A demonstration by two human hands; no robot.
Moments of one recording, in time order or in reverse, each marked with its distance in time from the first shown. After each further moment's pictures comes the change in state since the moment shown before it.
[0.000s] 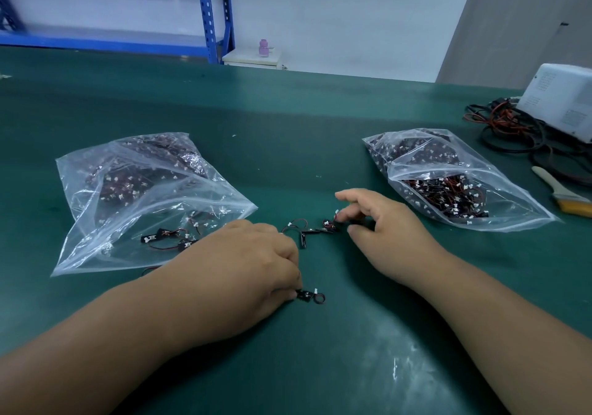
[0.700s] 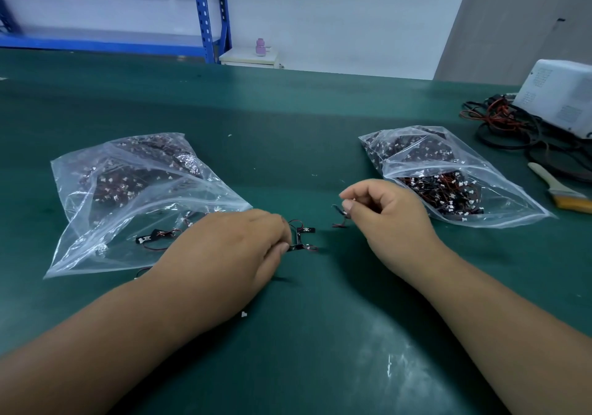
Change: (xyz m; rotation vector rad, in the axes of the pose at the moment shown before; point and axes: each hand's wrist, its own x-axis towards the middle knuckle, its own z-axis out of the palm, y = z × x) left_hand 0.003 0.001 -0.001 -0.086 0.142 -0.348; right_hand 0.001 -0.013 -0.002 0.253 0.236 0.019
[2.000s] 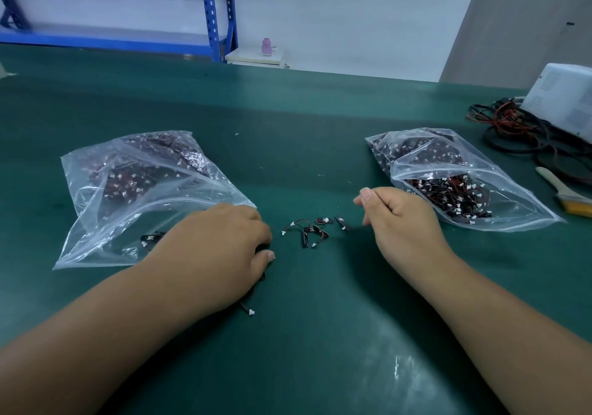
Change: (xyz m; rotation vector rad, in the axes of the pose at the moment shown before) left_hand 0.004 -0.023 0.005 0.234 -0.206 -0.119; right_hand -0.004 0.005 -0.001 -0.179 0.042 0.028
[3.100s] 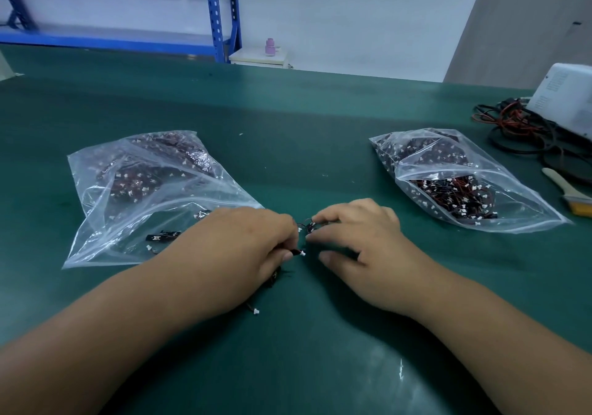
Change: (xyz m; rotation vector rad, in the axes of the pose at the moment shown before) left_hand -0.001 0.004 -0.004 -0.227 0.125 0.160; right_hand -0.021 -0.023 0.008 -0.371 -0.383 -0.443
